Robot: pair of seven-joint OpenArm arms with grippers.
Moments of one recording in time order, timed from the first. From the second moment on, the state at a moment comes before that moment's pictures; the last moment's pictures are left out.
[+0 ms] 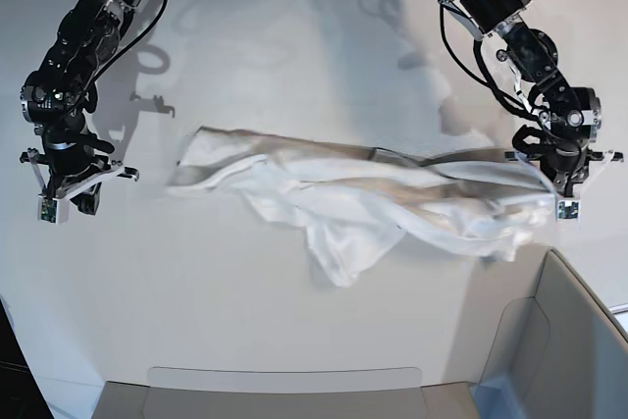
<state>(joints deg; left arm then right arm) -9.8 0.4 -37.3 101.3 22.2 -33.5 51.3 3.6 4.0 28.3 105.7 7.8 19.3 -49.7</state>
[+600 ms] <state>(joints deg) 5.8 -1.0 -28.6 108.0 21.1 -34.1 43.7 -7.1 3.7 6.3 111.3 4.8 34.7 -49.3</state>
